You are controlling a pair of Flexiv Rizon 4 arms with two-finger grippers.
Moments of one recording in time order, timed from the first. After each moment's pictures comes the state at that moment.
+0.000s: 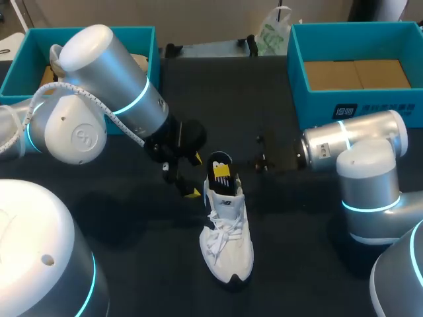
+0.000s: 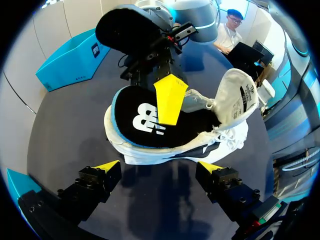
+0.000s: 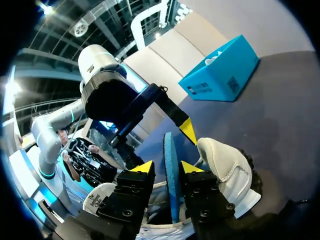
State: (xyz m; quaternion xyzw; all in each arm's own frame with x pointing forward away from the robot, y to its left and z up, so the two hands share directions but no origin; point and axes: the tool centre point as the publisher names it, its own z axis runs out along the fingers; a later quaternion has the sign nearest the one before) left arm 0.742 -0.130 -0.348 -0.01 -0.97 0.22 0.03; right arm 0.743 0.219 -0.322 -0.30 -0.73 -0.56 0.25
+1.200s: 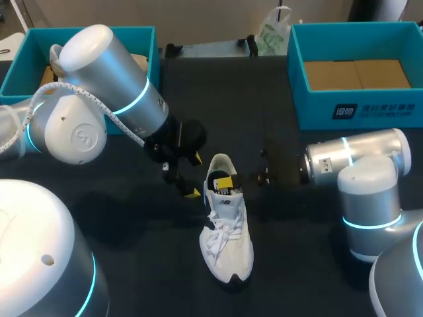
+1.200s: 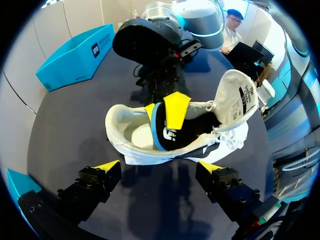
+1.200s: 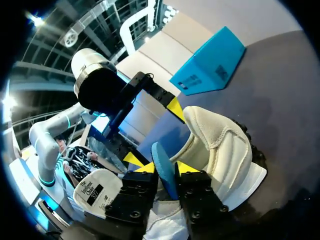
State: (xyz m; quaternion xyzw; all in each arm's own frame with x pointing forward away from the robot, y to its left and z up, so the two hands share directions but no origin) left arm 0.742 -0.130 -0.348 -0.01 -0.97 0.22 0.03; right arm 0.726 0.213 -0.347 -0.35 -0.71 -0.55 0.26
